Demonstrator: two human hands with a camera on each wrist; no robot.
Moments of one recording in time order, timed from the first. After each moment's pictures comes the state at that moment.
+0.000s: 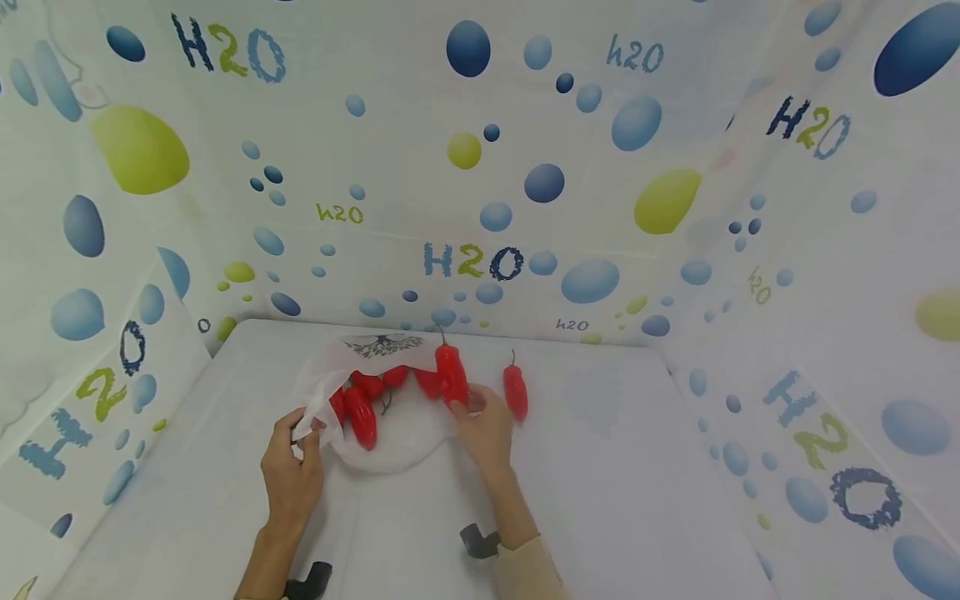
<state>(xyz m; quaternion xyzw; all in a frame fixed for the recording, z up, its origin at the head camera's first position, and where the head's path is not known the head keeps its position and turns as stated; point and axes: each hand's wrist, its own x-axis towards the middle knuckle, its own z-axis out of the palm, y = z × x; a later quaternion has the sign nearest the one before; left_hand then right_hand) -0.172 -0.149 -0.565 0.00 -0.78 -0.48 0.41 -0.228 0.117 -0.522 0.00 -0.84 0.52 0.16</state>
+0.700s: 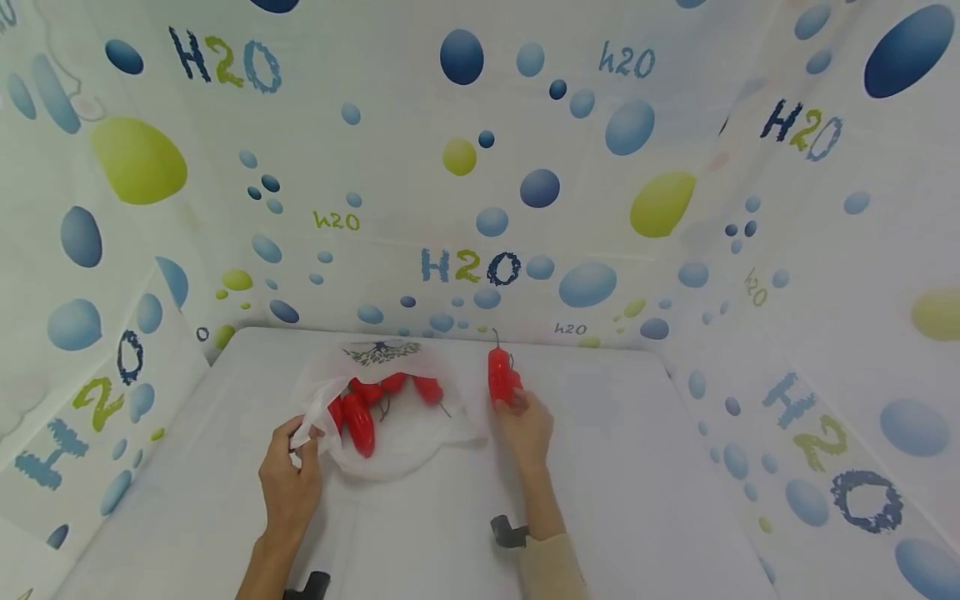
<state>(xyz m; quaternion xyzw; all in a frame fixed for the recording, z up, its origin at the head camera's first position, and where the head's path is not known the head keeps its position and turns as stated) -0.173 -0.148 -0.565 0.01 -0.78 -0.46 0.41 -0.253 0.177 -0.536 -0.11 -0.84 0.50 0.17</state>
